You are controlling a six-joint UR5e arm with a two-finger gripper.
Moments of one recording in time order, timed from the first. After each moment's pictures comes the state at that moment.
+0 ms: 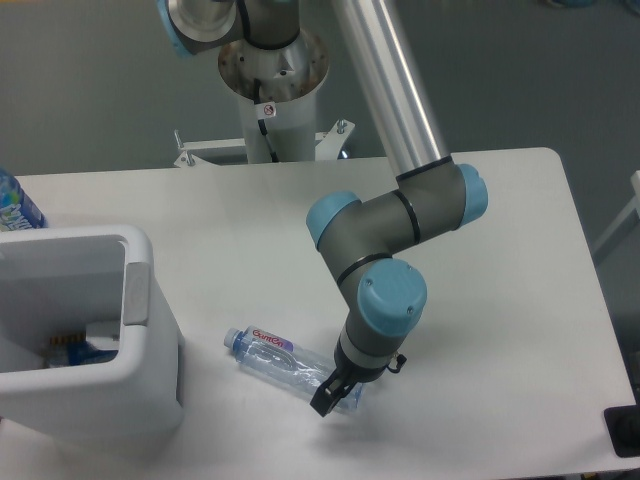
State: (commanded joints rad) arm 2.42 -2.26 -1.40 -1.04 1.42 -0.39
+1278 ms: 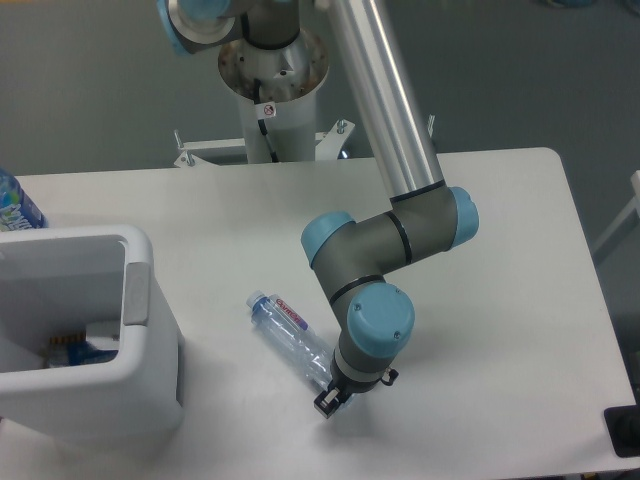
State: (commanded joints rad) arm 2.41 -2.29 -1.40 -1.04 1.46 -0.41
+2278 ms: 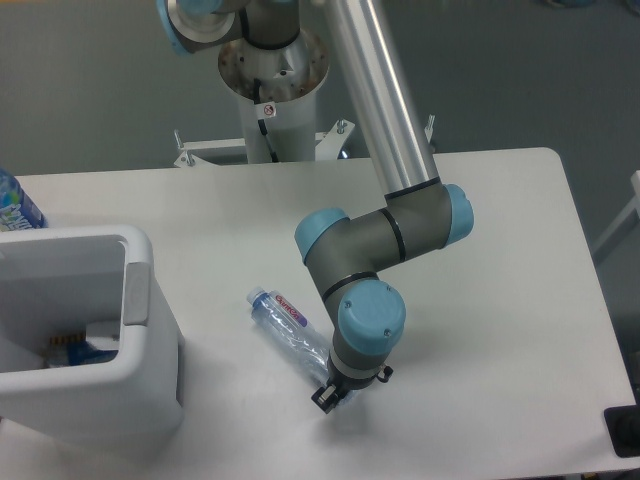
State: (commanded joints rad) arm 2.39 -2.27 -1.40 -1.04 1.50 -0.40
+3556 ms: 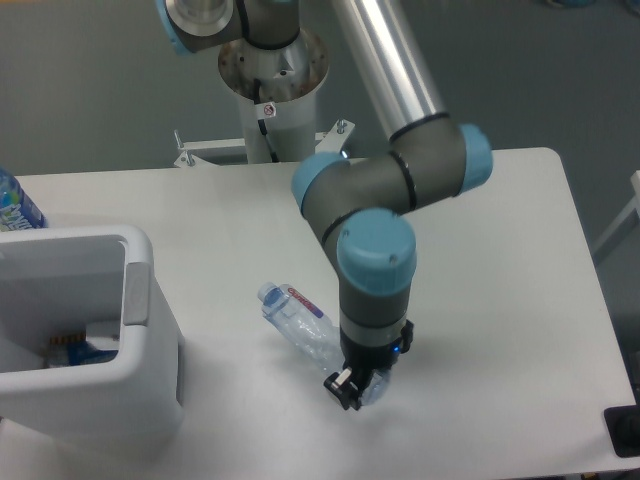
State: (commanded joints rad) arm 2.42 -2.10 -1.16 -1.03 1.53 -0.33
